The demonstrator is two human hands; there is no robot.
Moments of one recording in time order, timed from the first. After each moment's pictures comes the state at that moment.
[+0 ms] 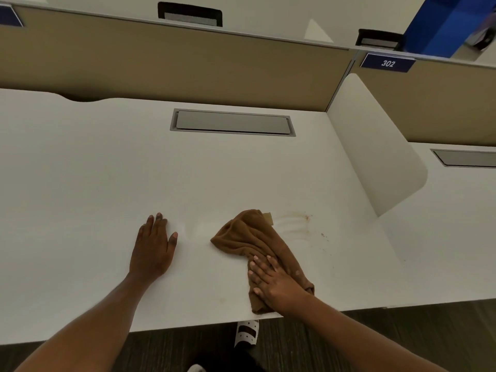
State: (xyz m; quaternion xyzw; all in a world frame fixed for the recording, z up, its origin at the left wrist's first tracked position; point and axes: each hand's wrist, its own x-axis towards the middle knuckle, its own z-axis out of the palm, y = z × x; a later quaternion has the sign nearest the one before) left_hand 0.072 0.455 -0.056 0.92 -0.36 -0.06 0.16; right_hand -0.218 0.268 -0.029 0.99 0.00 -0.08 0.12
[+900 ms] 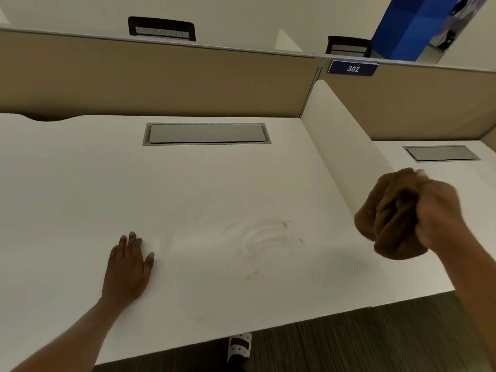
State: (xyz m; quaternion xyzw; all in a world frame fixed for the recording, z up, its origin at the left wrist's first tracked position) left_hand 0.061 0.447 -0.039 0.92 -0.36 -0.08 0.11; right_hand -0.319 0.089 0.215 0.51 -0.57 0.41 -0.50
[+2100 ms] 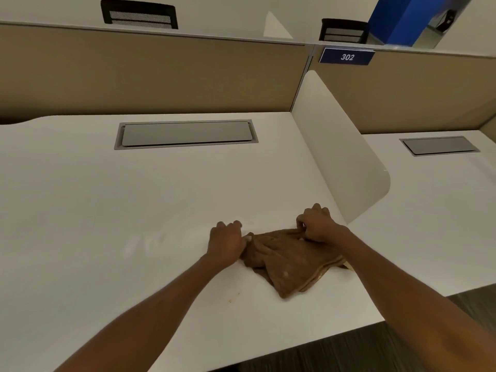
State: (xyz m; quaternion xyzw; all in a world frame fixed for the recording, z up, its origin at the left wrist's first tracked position) left_hand -0.051 0.195 -0.010 0.85 -0.50 -0.16 0.10; right_hand -0.230 -0.011 0.018 0.91 -0.33 -0.23 -0.07
